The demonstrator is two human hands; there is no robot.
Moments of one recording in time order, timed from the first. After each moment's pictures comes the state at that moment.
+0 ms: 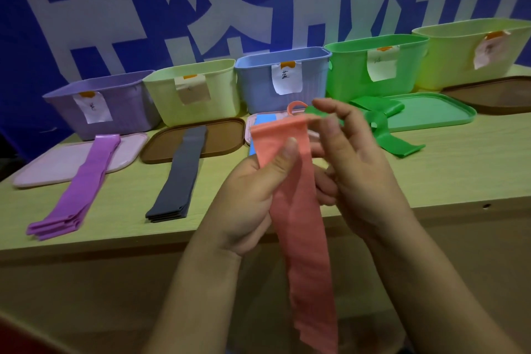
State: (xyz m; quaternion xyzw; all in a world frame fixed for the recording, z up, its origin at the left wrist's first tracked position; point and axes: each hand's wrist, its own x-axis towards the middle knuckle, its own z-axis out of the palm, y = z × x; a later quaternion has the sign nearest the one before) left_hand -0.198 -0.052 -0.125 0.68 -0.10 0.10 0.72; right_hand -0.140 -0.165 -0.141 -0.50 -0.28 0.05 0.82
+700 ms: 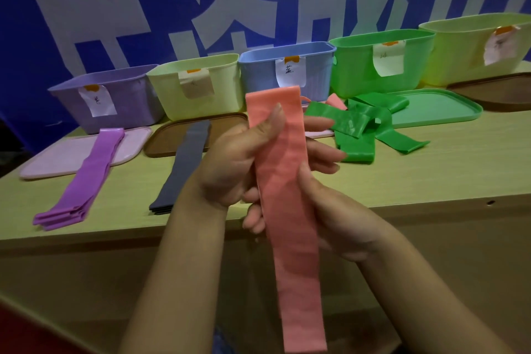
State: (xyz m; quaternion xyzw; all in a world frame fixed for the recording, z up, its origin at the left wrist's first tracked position) left_hand -0.171 -0.024 -0.118 0.65 -0.18 -0.02 0.73; right_hand -0.140 -0.157 -0.178 -0.45 -0.35 0.42 0.71
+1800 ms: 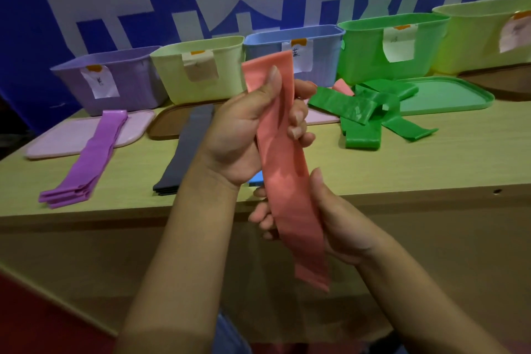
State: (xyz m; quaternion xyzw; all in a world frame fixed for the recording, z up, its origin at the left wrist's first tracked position) left_hand -0.158 -0.029 -0.117 0.52 -0.16 -0.01 0.84; right_hand -0.145 -0.155 -0.217 -0.41 -0.34 0.41 0.74
